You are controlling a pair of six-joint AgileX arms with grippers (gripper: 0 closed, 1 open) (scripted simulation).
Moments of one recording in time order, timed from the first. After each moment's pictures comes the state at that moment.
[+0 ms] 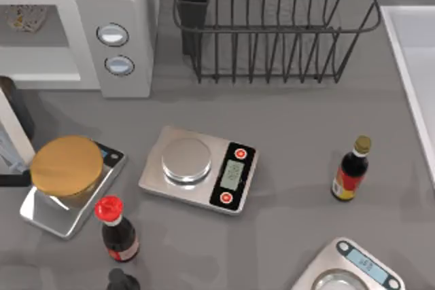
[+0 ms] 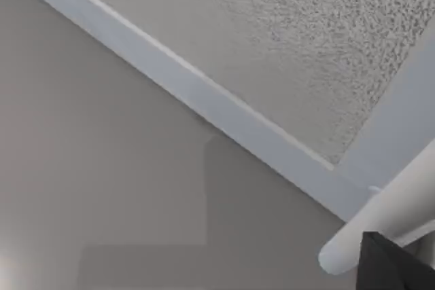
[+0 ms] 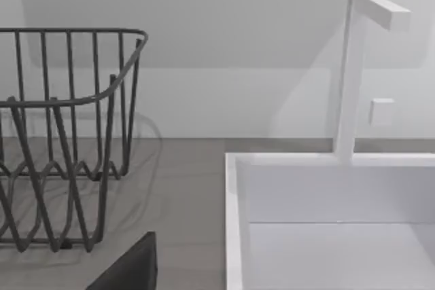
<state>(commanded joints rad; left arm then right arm) 0.13 1.05 0.36 -0.07 0.11 0.12 0.00 0.00 0.00 0.00 0.00 0.00</state>
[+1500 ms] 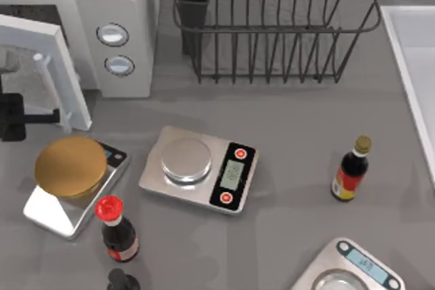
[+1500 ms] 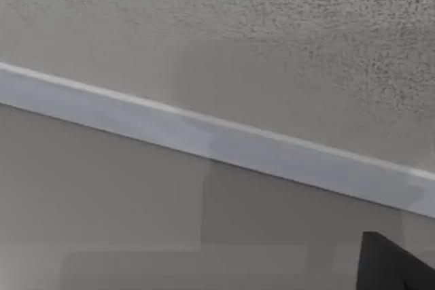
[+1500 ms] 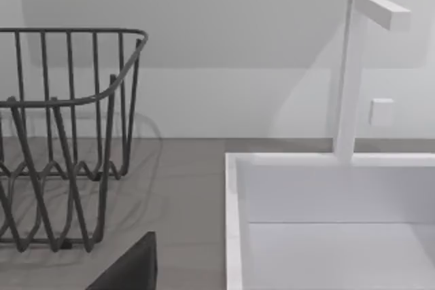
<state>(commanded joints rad) 0.03 1.56 0.64 0.14 0.05 0.04 0.00 0.00 0.00 0.00 0.00 0.00</state>
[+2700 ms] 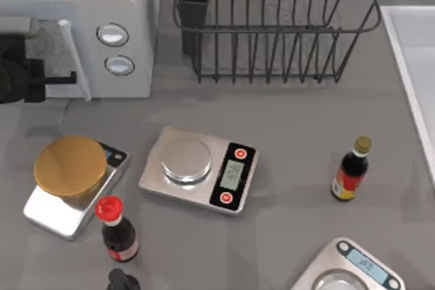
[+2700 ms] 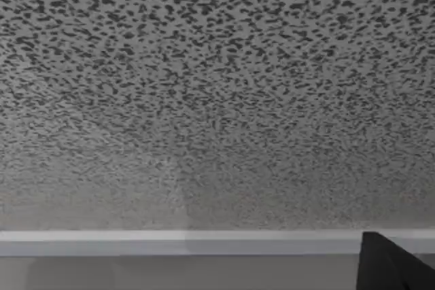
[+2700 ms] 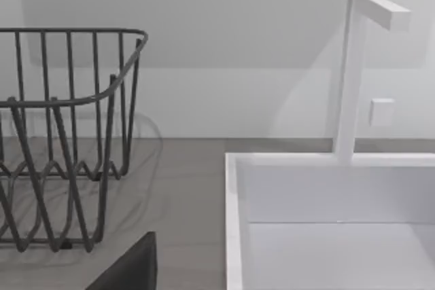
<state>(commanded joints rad) 0.02 1.92 1.04 0.11 0.04 0.03 0.00 0.00 0.00 0.00 0.00 0.00</state>
